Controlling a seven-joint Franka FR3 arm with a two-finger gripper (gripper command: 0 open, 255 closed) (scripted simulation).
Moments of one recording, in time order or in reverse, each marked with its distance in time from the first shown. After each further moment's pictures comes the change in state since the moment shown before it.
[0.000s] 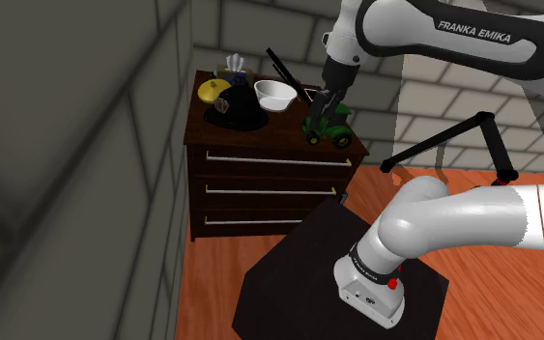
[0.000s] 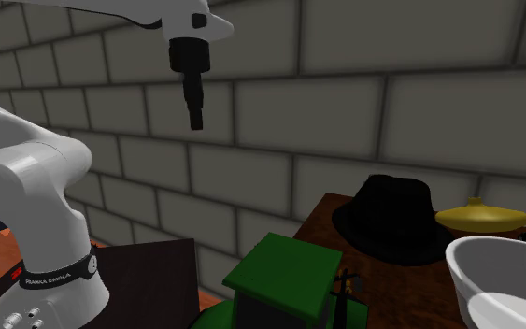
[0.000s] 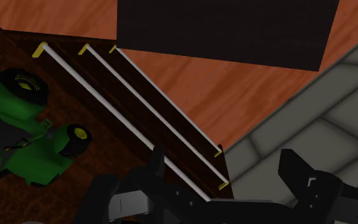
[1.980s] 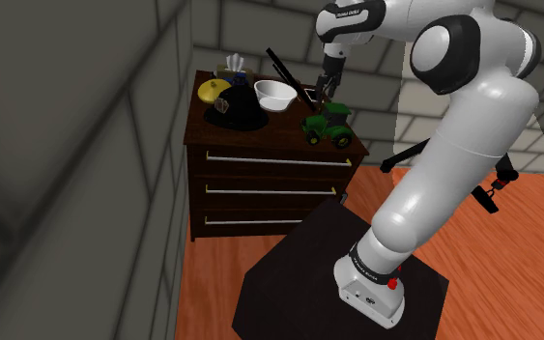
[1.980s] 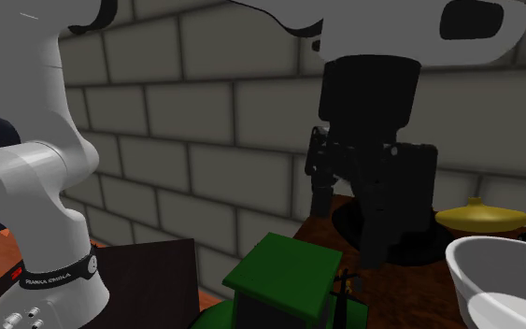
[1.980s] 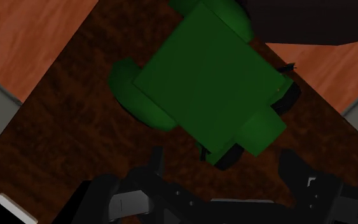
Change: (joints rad) arm -0.176 0.912 -0.428 0.644 -0.003 0.171 -0.516
